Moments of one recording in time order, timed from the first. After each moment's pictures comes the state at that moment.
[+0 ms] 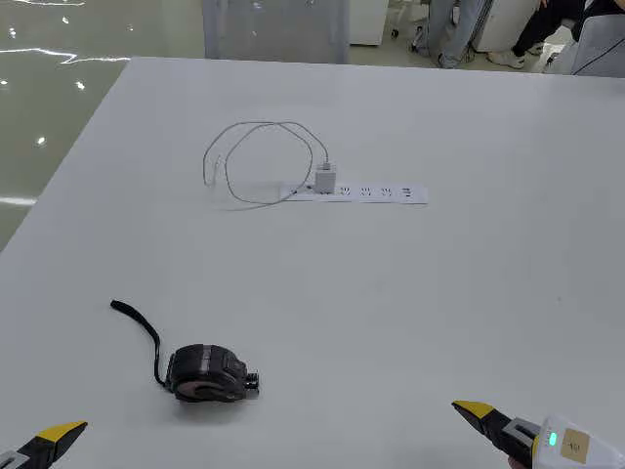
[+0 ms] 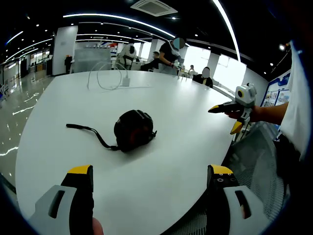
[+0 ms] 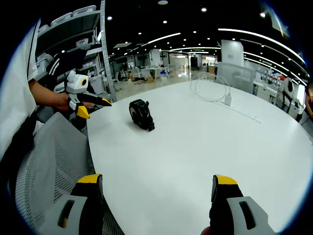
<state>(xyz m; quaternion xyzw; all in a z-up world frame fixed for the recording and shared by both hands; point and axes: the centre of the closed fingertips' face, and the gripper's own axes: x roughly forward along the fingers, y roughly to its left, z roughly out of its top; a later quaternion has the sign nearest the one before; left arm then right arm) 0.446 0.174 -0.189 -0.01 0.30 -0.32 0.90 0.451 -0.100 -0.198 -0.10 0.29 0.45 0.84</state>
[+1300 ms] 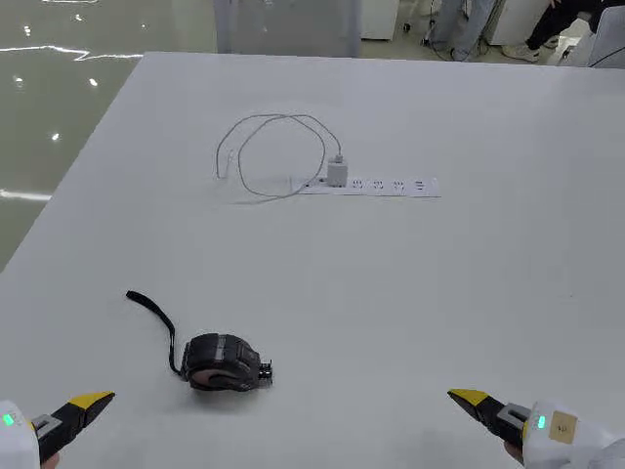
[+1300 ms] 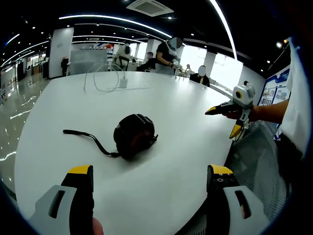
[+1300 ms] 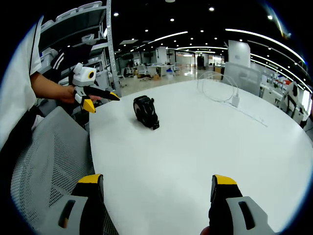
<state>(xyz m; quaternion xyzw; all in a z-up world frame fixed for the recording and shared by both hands) 0.465 0.168 -0.189 0.00 0.30 -0.33 0.89 0.456 -0.085 -0.208 -0.12 0.29 0.48 0.82</state>
